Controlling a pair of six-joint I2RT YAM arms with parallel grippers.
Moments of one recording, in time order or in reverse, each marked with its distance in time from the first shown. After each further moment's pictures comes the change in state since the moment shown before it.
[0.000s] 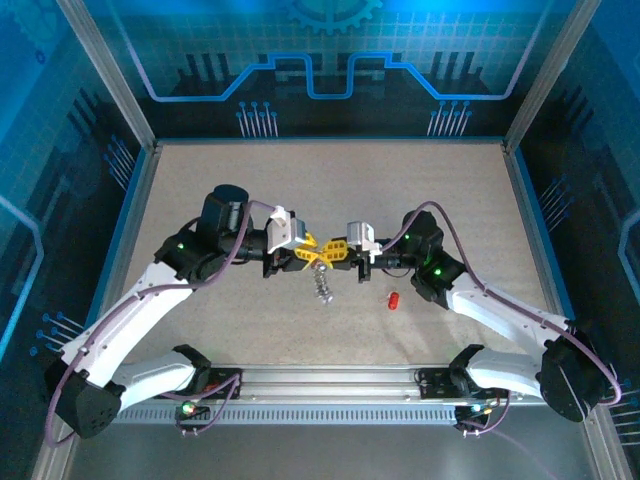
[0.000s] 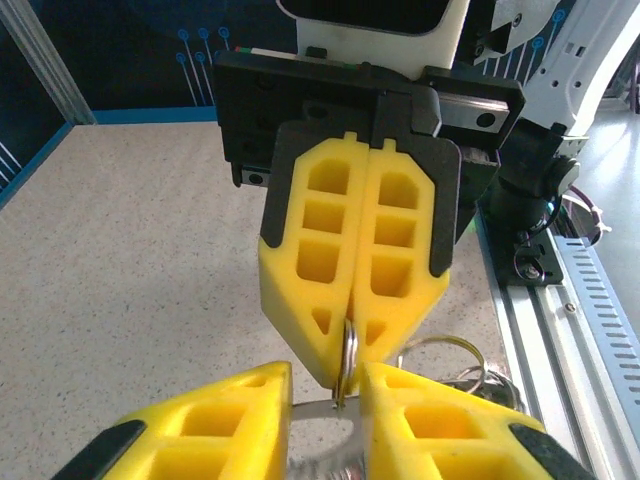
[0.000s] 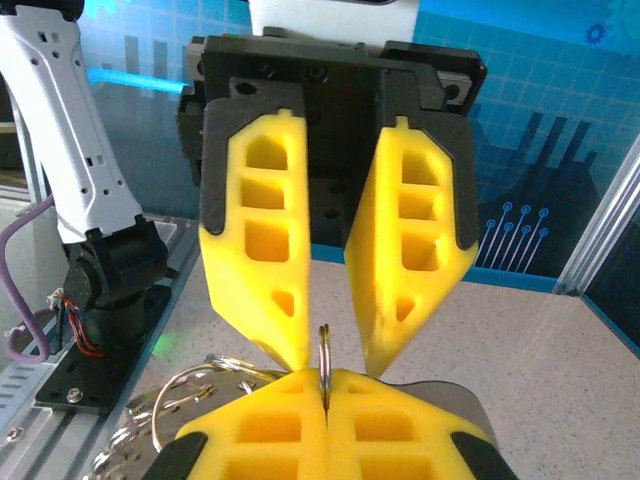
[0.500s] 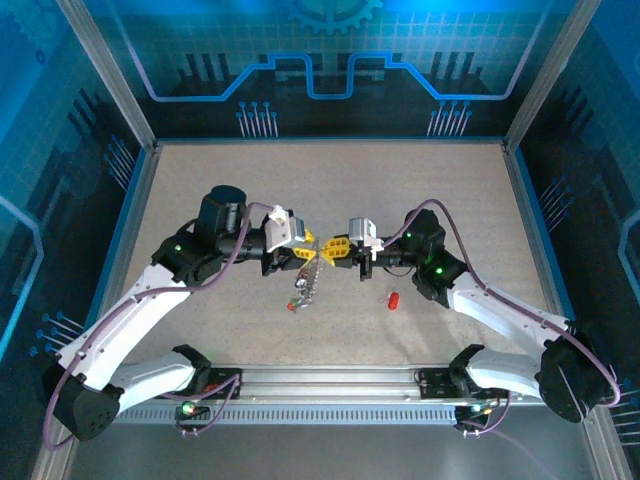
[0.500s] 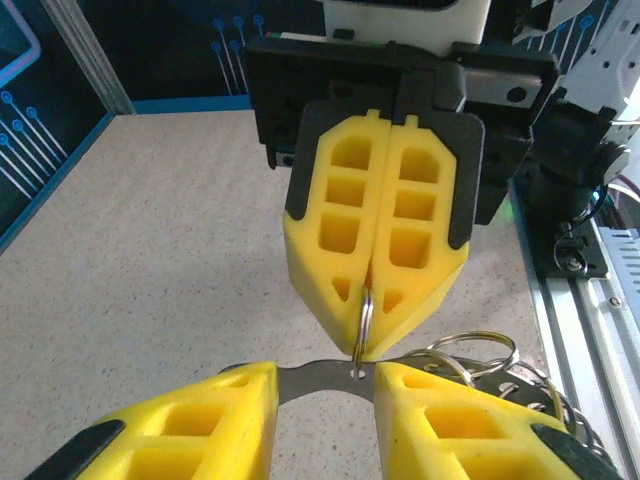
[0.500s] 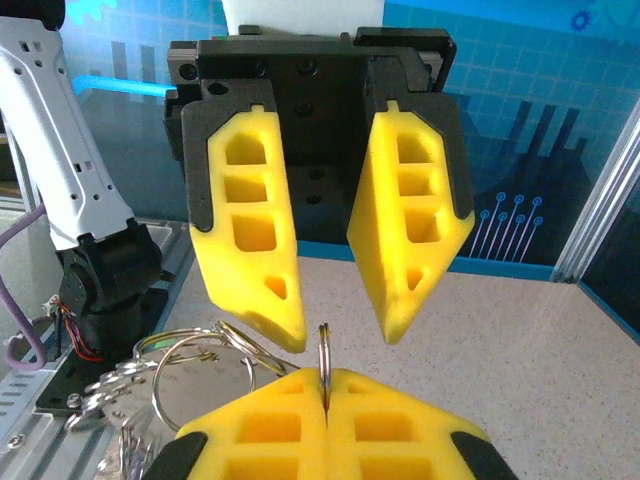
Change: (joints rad) left arm 0.000 -0.019 -0.002 0.004 -0.074 0.011; right arm -0.023 0.000 0.000 0.004 -0.004 0.038
